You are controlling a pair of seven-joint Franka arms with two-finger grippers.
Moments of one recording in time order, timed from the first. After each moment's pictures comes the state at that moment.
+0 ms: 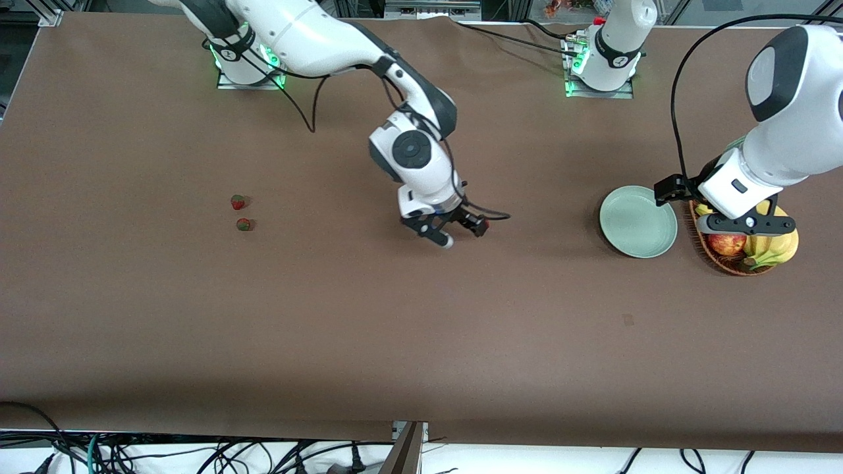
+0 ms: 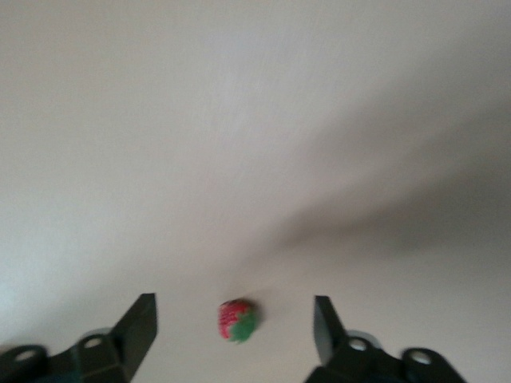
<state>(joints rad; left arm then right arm) -0.08 0.11 0.00 -1.77 0.01 1.75 -0.04 0.68 0.84 0.14 -1.26 0.12 2.31 1.25</state>
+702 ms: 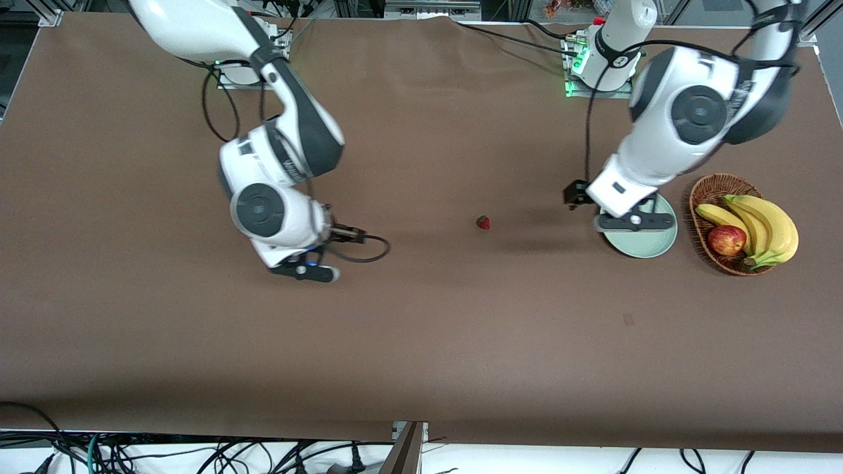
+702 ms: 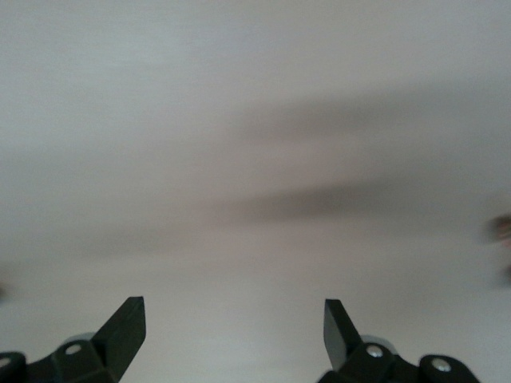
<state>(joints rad) -0.09 0.15 -0.28 -1.89 0.01 1.97 -0.39 0.43 0.60 0.00 -1.38 0.12 1.78 0.48</state>
